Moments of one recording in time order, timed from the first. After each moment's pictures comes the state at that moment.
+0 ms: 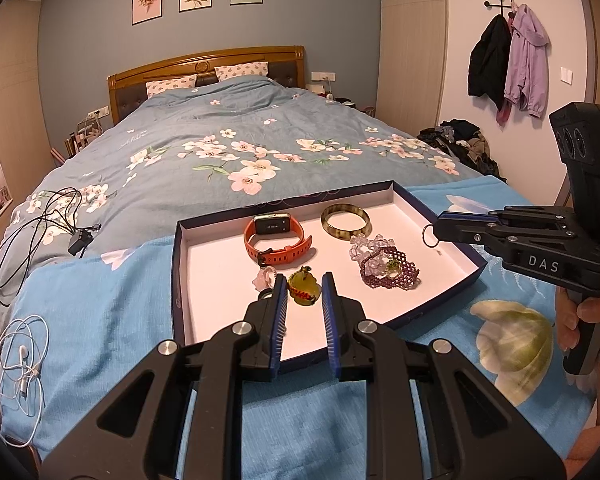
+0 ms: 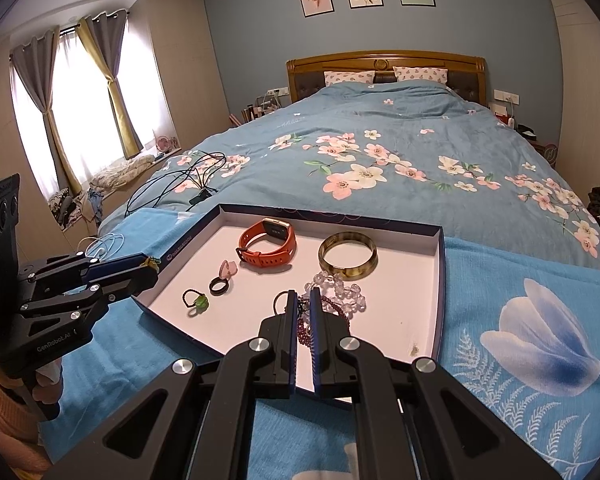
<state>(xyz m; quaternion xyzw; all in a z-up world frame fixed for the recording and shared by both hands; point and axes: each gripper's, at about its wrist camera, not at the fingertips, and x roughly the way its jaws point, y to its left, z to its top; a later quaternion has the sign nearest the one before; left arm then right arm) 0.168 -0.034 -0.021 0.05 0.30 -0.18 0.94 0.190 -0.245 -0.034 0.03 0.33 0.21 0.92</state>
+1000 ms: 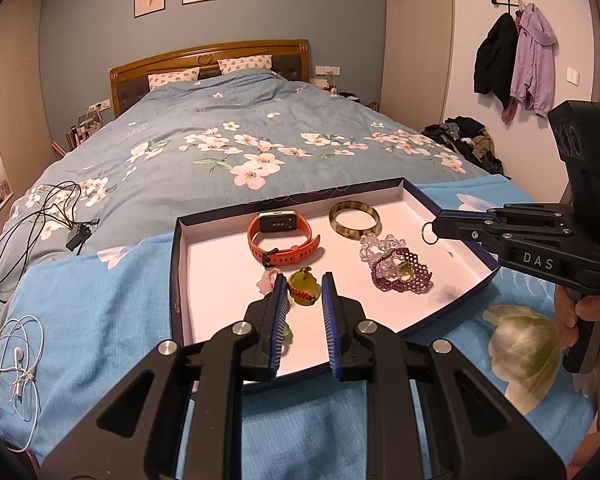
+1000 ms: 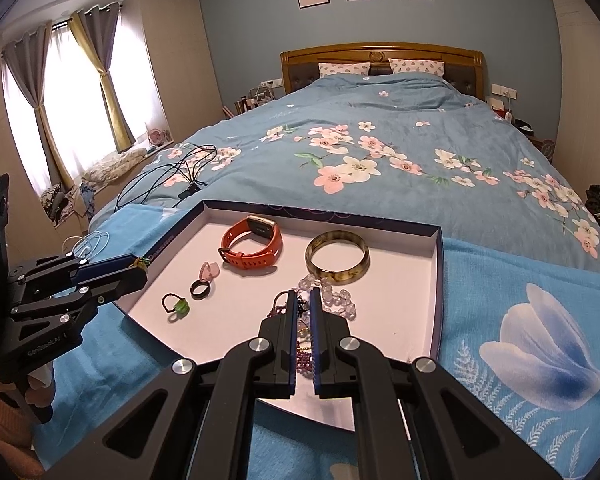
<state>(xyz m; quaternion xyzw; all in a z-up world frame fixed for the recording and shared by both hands) 0.185 -0.032 -0.027 0.05 0.31 -0.17 0.93 0.196 -0.265 -0.048 0.02 0.34 0.20 0.92</state>
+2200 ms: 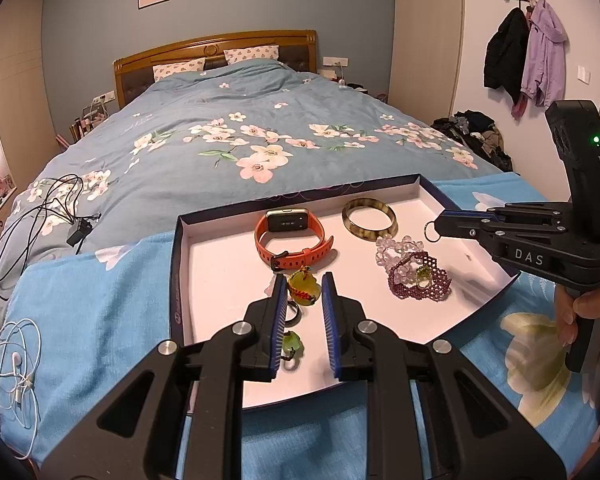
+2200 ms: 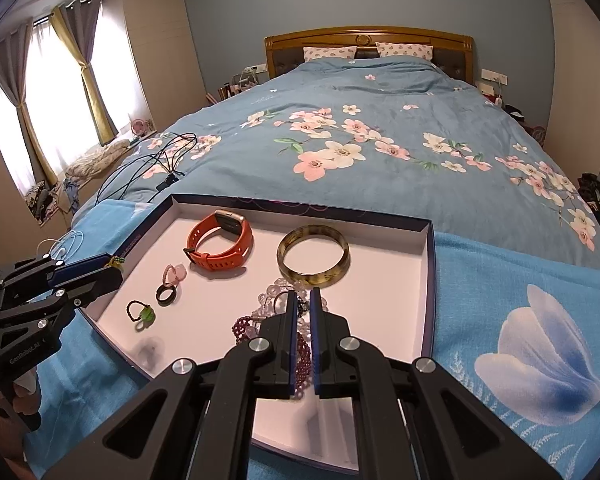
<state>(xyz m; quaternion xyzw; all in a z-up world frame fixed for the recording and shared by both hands) 0.211 -0.038 -0.036 0.05 0.33 -0.15 0.93 0.238 -0.242 -0.046 0.01 0.38 0.17 0.91</state>
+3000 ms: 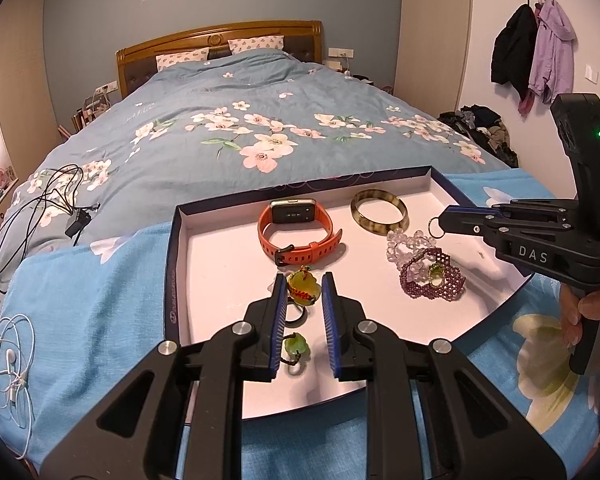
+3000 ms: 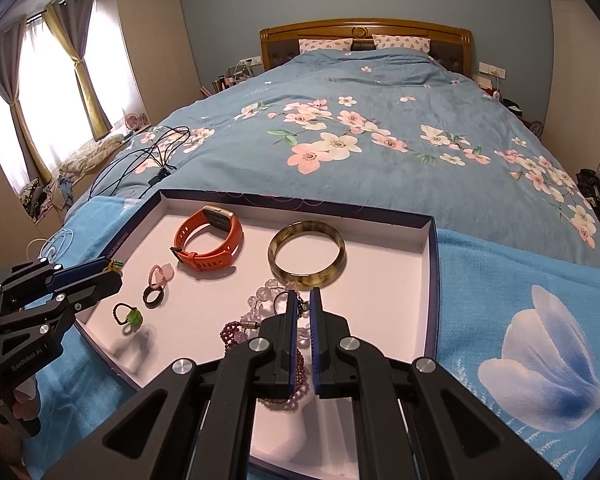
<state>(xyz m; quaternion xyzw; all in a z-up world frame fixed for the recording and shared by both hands) 0.225 -0.039 -0.048 0.05 0.35 -0.15 0.92 0.253 -0.236 -0.052 0.01 0.39 0.16 0.91</state>
